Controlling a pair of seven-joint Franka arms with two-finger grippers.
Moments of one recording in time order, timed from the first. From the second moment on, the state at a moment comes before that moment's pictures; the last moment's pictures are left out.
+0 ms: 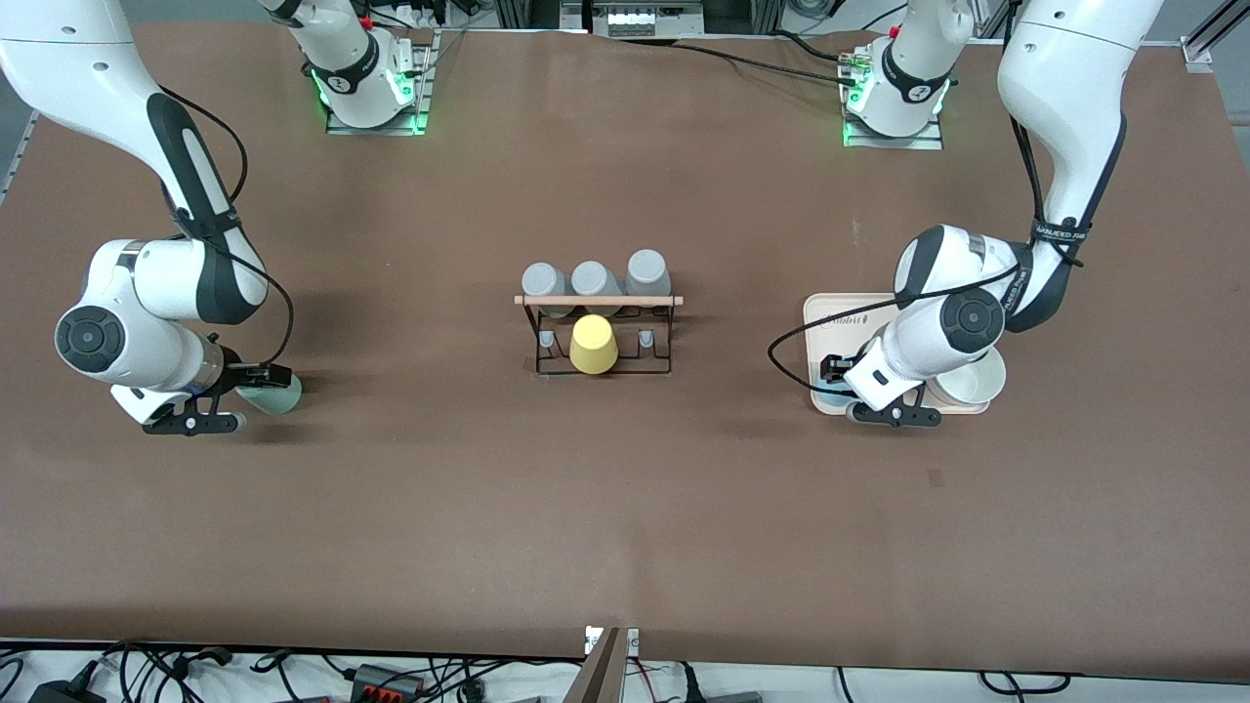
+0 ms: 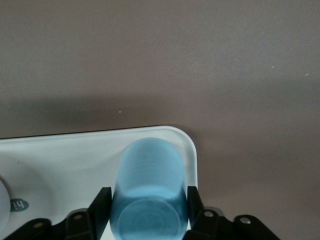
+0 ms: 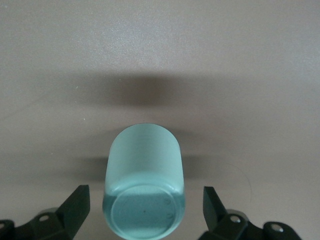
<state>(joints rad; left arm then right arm) -0.01 0.50 -0.24 -1.91 0.05 2.33 -0.22 -0.09 0.53 0.01 -1.84 -0.15 2.25 -0.02</state>
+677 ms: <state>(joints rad) -0.09 0.49 -0.27 -1.66 0.02 2.03 -0.48 -0.10 0.53 0.01 -1.84 -0.15 2.25 -0.02</state>
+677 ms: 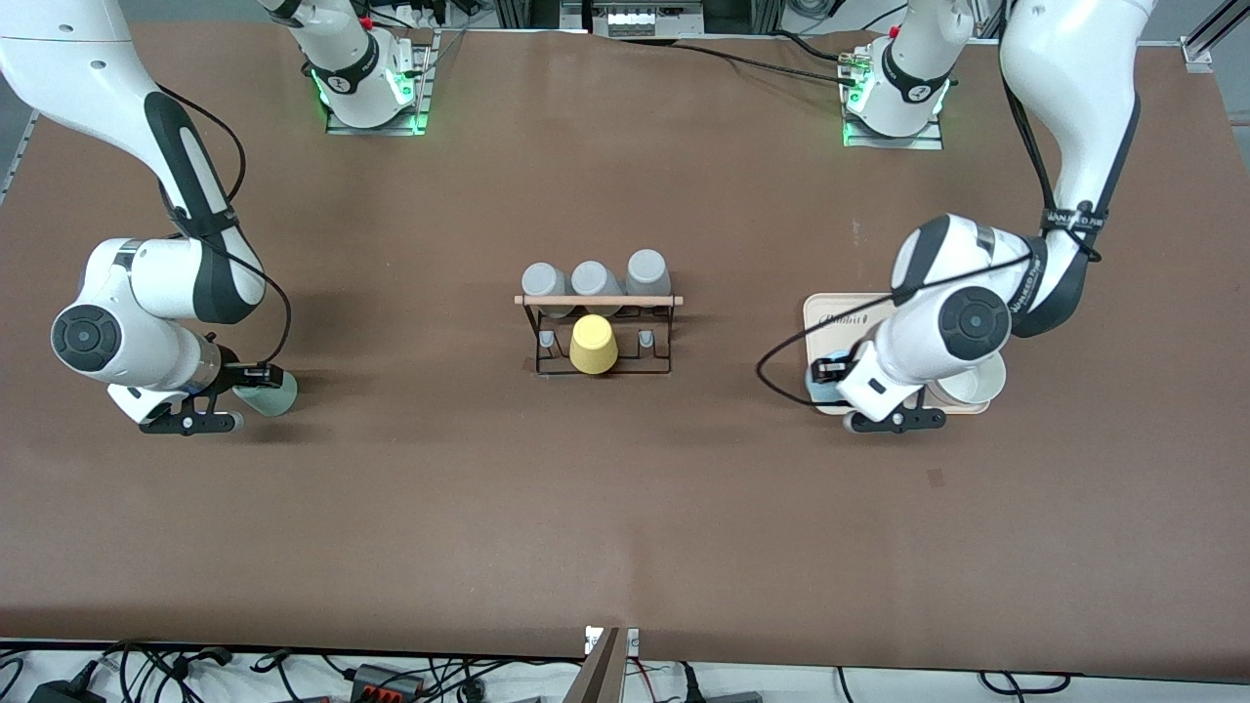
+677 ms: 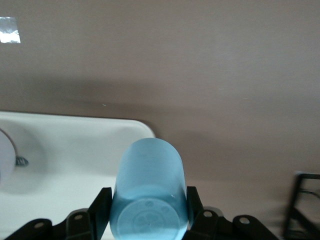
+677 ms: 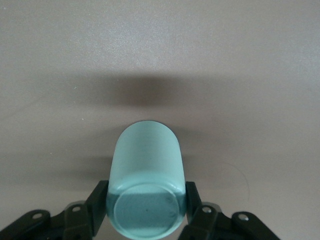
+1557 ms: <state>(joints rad) -0.28 0.58 -0.27 -1.45 -0.36 1.99 -1.10 -0.09 0.48 0.07 -1.56 -0.08 1.89 -0.02</state>
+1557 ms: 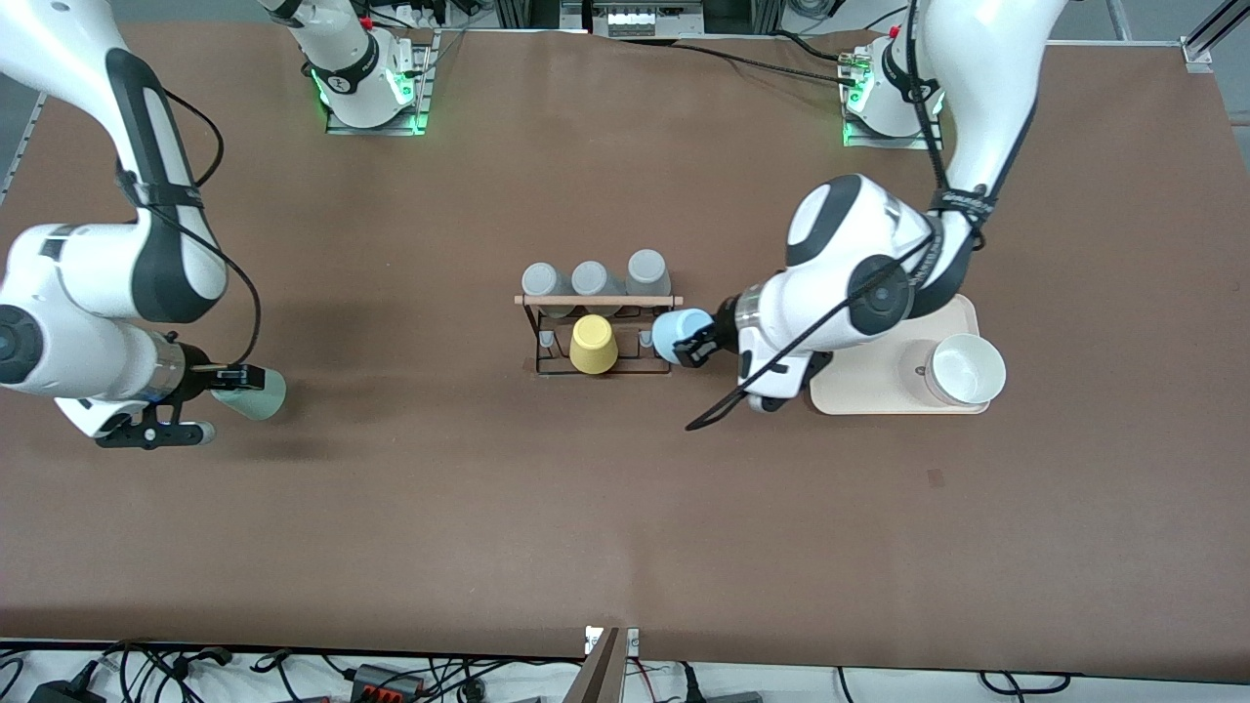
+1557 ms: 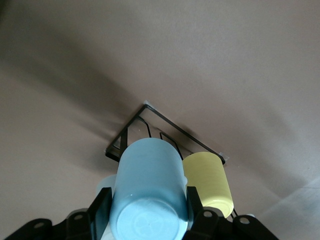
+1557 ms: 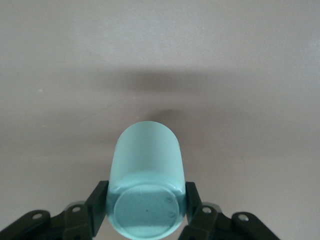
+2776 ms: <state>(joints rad) -0.41 0.66 -0.27 -1.43 -0.11 2.10 -1.13 0.01 0.45 0.16 -1.44 -0.02 1.73 0.20</state>
